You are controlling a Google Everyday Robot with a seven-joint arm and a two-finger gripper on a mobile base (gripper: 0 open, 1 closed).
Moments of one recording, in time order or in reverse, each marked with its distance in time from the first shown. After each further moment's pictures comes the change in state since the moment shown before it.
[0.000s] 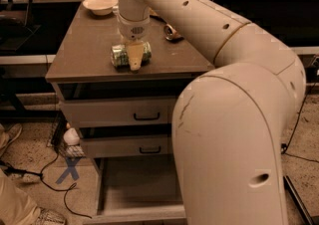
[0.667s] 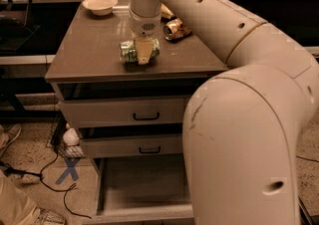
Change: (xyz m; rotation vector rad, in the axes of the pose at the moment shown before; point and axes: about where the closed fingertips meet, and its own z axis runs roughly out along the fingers) arm 0.023 0.005 -0.012 0.006 0.000 0.041
